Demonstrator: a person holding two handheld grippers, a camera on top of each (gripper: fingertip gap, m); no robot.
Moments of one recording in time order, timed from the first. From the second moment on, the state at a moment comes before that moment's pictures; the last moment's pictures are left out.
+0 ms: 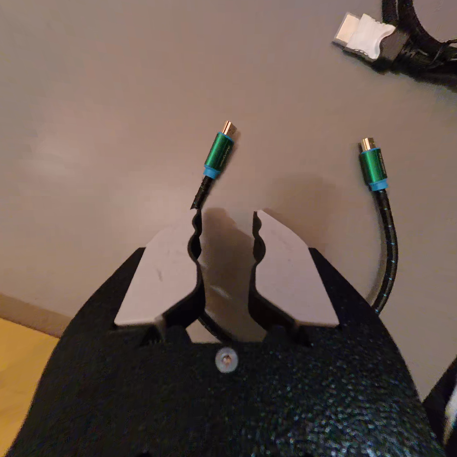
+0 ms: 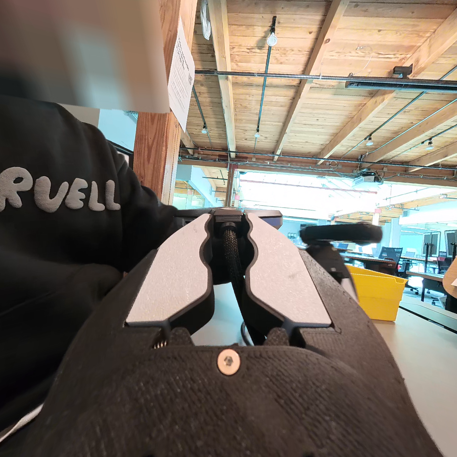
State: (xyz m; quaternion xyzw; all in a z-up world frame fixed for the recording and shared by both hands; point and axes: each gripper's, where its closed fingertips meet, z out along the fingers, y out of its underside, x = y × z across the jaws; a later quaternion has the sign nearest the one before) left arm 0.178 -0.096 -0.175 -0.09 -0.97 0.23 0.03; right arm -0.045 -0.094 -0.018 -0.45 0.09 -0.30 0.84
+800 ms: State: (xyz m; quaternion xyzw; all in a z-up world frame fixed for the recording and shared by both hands) left arm 0.168 -0.138 -0.189 -0.31 -0.92 0.22 -0.01; right arm -0.043 -0.091 -0.020 -0.46 0.10 -0.29 0.83
